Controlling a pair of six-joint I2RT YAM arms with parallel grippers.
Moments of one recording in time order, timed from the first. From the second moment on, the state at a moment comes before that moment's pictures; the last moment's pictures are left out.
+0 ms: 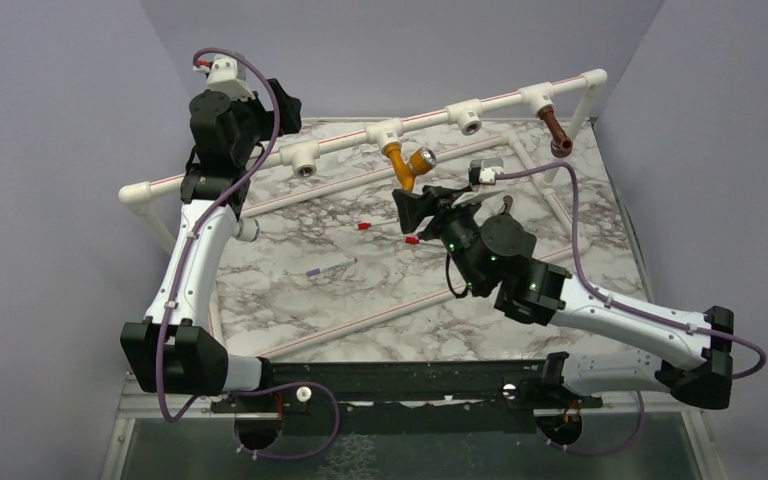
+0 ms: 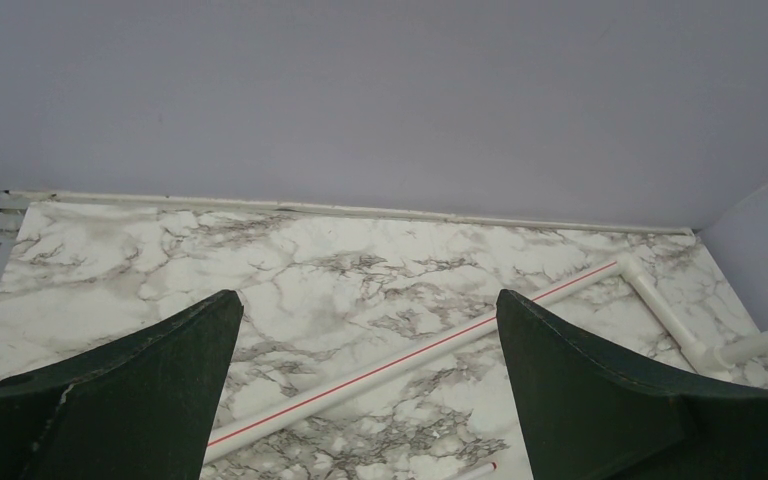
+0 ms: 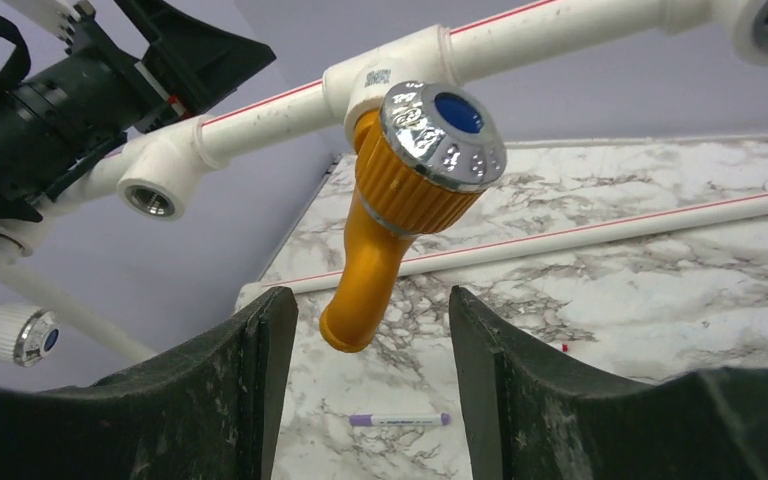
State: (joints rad) left arm -0.06 1.36 1.37 -0.08 0.12 -0.29; right arm 1.16 1.11 1.06 0.19 0.72 0.29
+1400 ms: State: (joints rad) left arm -0.04 1.28 1.53 -0.25 0.26 -0.46; right arm 1.05 1.28 1.08 0.34 0.76 0.91
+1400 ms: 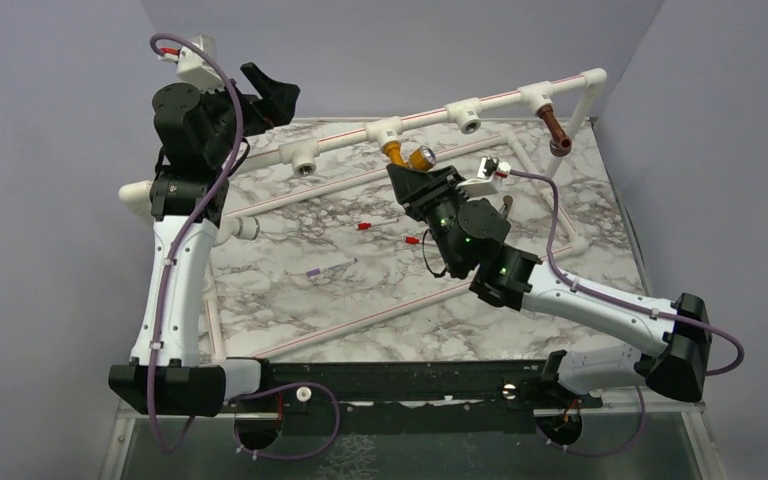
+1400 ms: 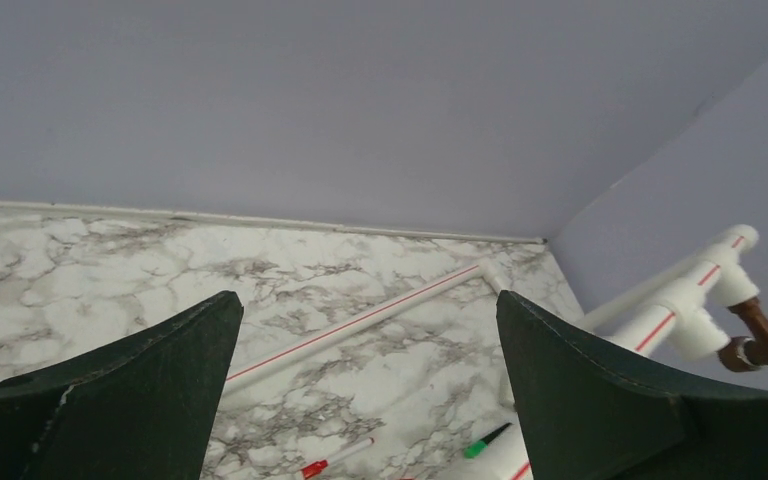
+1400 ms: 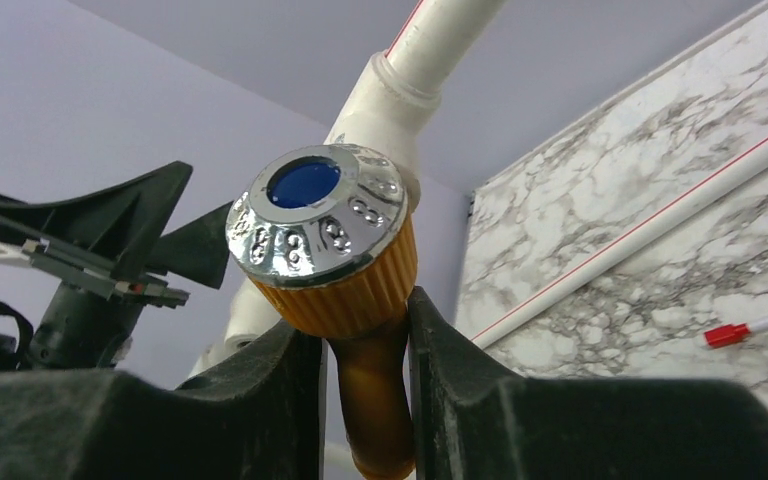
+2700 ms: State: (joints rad) left arm -0.05 1.16 1.50 -0.21 0.47 -0.62; right arm 0.99 1.17 1.10 0.14 0.68 0.64
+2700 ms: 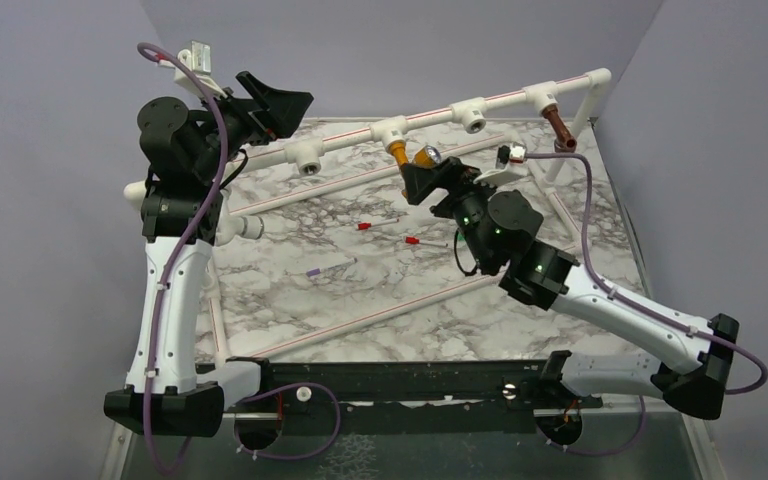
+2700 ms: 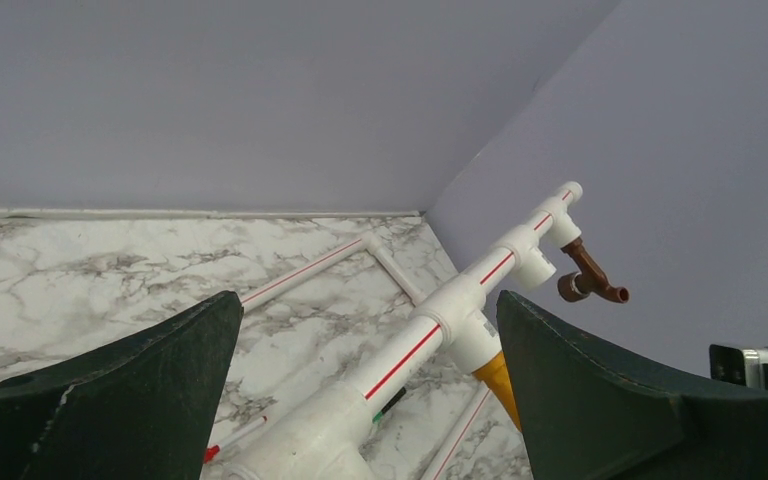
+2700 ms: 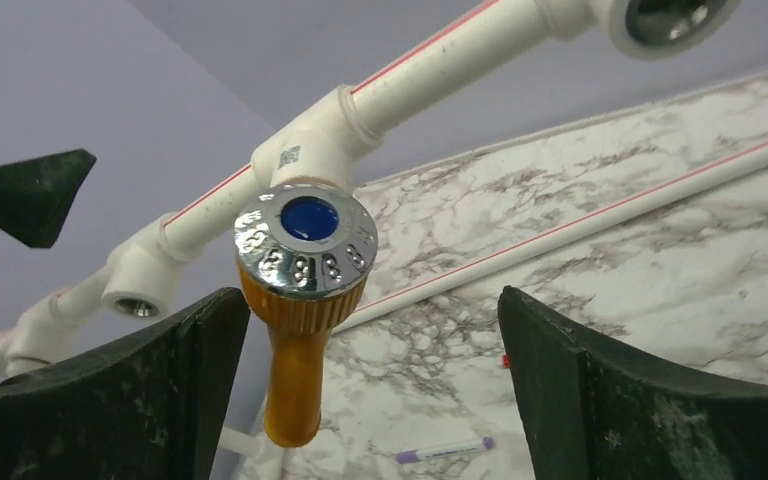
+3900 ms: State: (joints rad) left arm -0.30 1.07 1.50 -0.42 0.55 -0.38; right arm 0.87 0.53 0.07 0.59 0.96 -0.41
